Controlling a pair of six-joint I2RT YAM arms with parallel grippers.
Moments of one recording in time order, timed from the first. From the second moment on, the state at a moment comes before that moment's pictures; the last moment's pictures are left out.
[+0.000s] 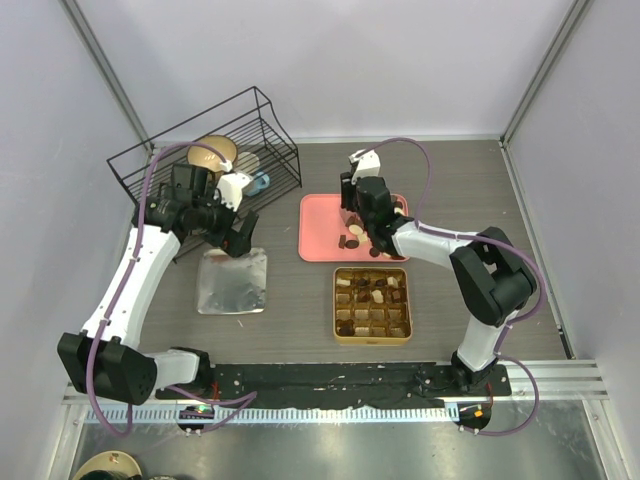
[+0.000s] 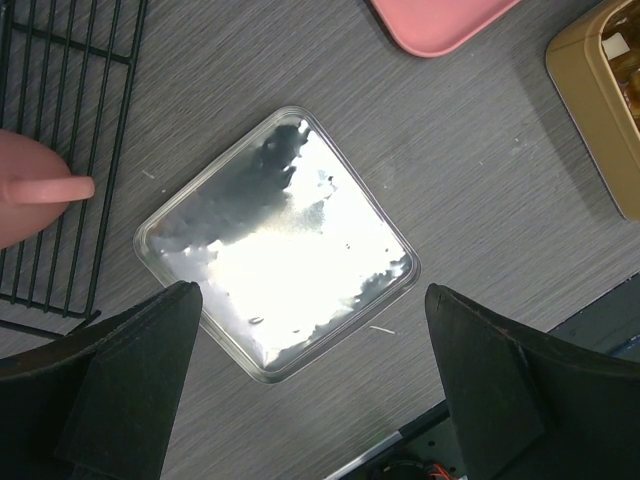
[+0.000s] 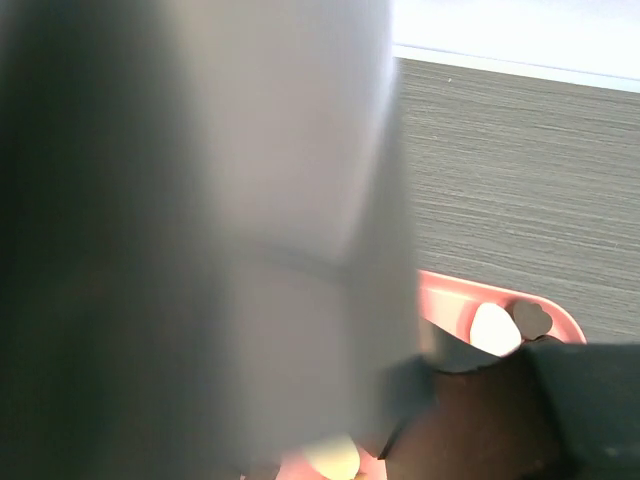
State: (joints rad) left arm -0.19 1.26 1.29 -0.99 0.29 0.34; right arm 0.60 1.77 1.05 0.48 0.36 0.11
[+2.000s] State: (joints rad) left arm -0.19 1.23 1.29 -1.01 0.29 0.33; right arm 1.13 0.98 0.67 0.05 0.52 0.29
